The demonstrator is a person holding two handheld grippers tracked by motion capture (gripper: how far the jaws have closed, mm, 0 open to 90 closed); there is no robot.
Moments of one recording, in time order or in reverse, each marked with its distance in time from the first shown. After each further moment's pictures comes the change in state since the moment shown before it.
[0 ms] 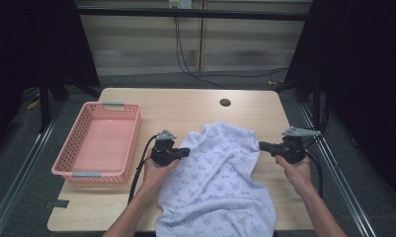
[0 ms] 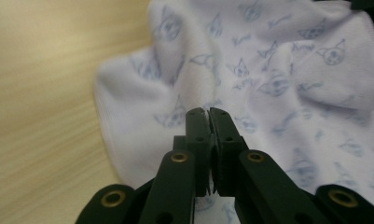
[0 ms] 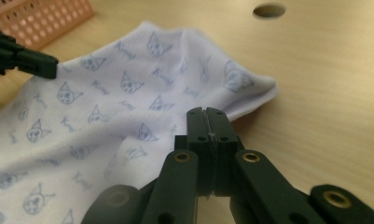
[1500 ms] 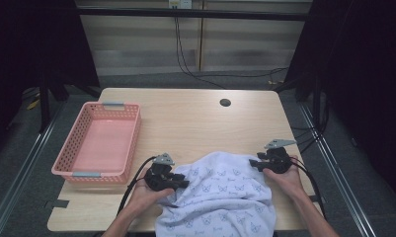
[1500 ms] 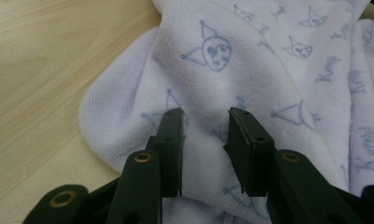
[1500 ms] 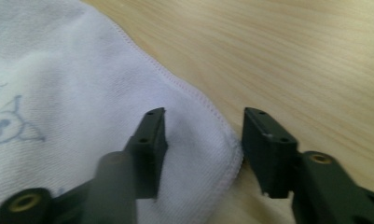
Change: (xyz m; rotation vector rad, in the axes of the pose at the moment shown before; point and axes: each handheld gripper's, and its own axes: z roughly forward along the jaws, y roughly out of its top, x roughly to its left) left arm -0.027 -0.051 -0.014 0.232 -0.161 0.066; right arm 0.004 -0.044 0.047 0.226 -0.063 -0.127
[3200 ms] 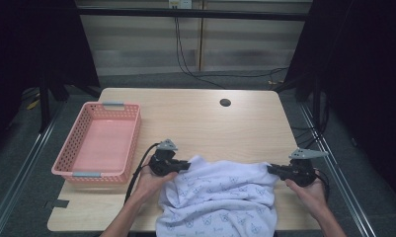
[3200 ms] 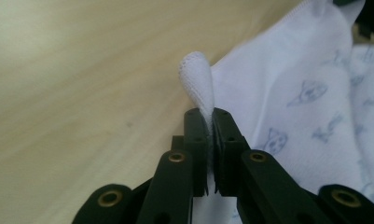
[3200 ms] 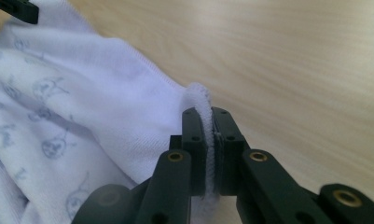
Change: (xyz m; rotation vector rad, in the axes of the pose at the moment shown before) left arm 0.023 0.036 -0.008 -0.123 0.077 0.000; right arm 0.003 -0.023 -0.075 -0.105 0.073 0.075
